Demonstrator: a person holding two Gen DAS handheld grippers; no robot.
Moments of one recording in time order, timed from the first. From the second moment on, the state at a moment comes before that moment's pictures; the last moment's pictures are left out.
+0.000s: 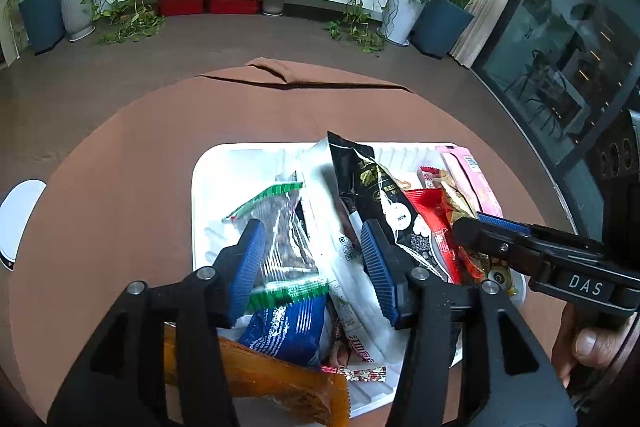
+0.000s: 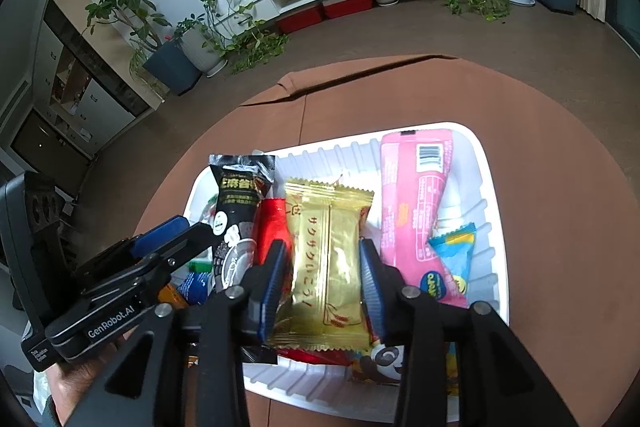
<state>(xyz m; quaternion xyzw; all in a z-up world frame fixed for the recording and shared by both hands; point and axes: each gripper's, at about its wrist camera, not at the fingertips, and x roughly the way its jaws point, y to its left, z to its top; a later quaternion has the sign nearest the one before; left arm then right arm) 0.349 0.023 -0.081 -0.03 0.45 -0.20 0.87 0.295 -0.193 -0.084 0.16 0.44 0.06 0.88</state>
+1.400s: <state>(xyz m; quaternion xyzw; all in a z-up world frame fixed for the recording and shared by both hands) 0.031 0.057 0.008 0.03 0.34 0.01 0.94 0.013 -0.165 0.049 0.03 0.16 -0.05 0.99</state>
